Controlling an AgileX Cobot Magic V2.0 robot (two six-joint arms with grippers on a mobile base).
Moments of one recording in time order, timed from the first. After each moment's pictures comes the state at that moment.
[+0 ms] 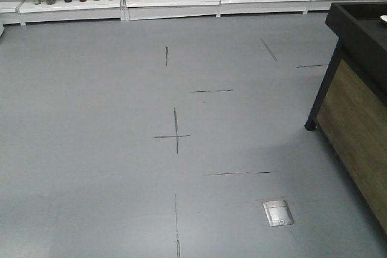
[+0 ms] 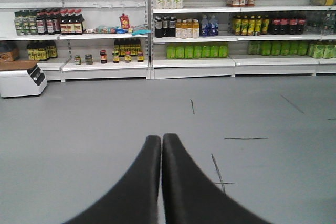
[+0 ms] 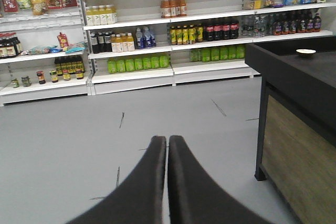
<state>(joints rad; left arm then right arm) 0.04 -0.01 0.02 0.29 0.15 -0.31 0.00 -0.01 0.03 -0.17 0.10 0.25</state>
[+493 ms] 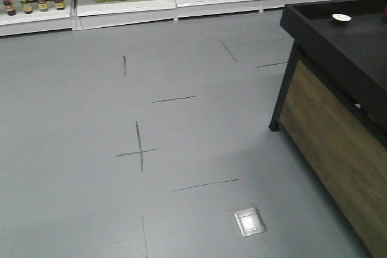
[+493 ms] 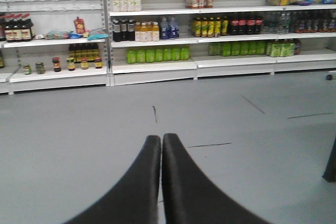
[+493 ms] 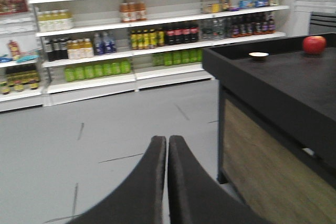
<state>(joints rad) 0.04 -0.01 0.02 0.29 0.15 -0.31 0.00 -0.01 0.03 -0.17 0.10 0.25</state>
